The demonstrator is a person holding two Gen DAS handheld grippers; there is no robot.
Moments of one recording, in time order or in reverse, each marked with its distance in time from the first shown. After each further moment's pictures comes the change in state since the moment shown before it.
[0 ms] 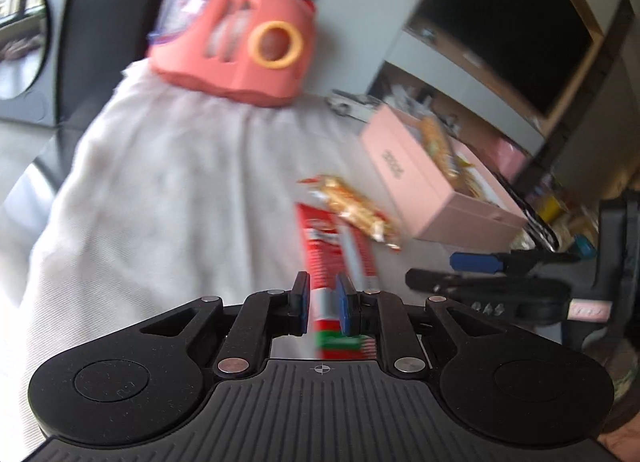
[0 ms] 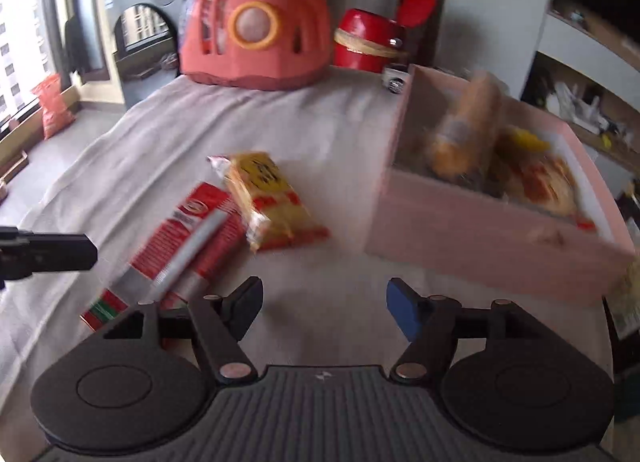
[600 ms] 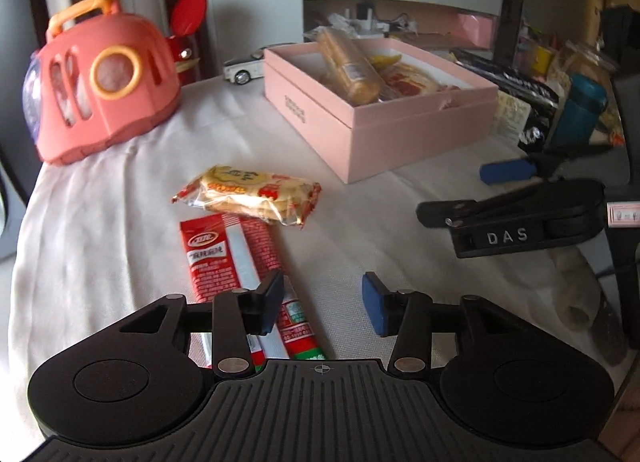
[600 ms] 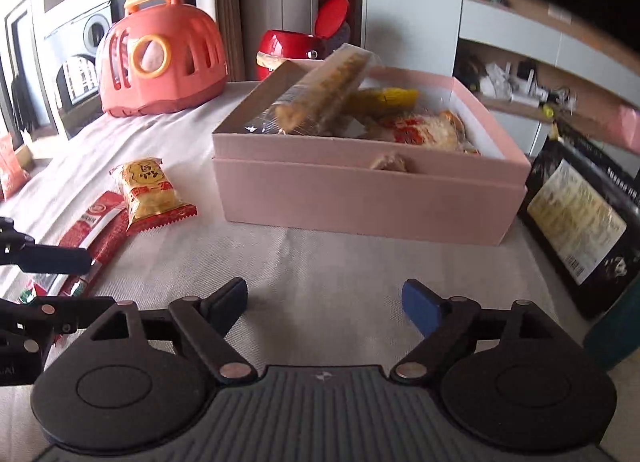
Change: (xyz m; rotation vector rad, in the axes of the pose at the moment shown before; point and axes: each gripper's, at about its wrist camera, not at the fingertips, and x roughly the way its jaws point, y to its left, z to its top) left arm 0.057 -0.095 -0.008 0.438 0.143 0.112; right arm -0.016 -0.065 -0.041 0.167 -0.083 -0.092
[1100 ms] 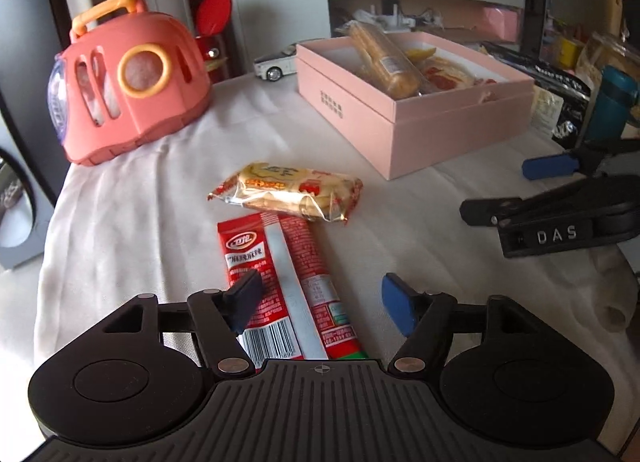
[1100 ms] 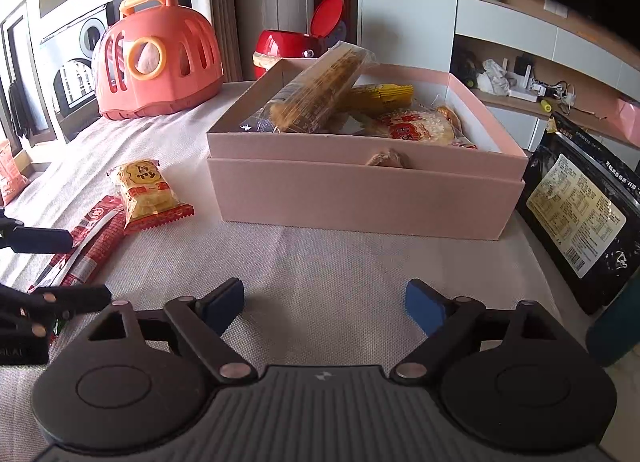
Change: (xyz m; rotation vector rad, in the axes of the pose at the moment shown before) left arm 0.006 0.008 0.000 0.019 -0.003 0.103; right arm 0.000 0.001 0.000 0.009 0.002 -0.007
